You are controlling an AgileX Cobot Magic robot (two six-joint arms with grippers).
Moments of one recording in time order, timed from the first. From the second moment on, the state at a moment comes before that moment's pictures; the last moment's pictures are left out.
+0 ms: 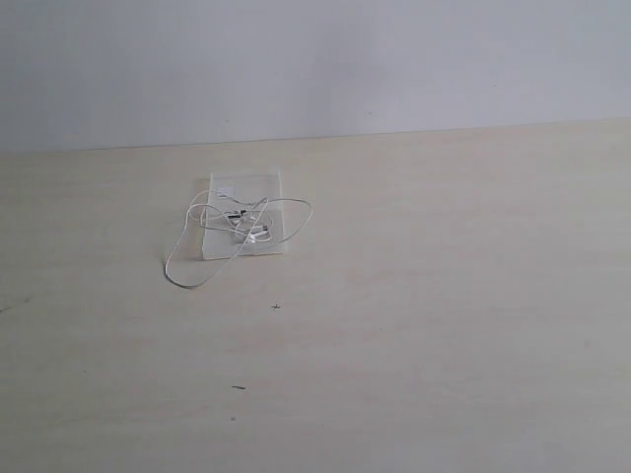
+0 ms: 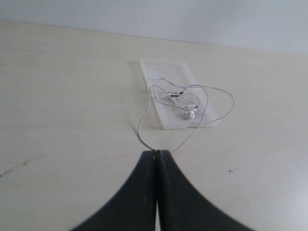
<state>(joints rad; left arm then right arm) 0.07 0.88 -0.29 1.24 -0.24 -1.46 0.12 0.01 0.00 0.03 0.27 -0.02</state>
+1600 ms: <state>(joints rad) 0.07 0.05 -0.26 0.66 0.00 -0.52 0.12 0.01 0.00 0.03 0.27 -0.01</state>
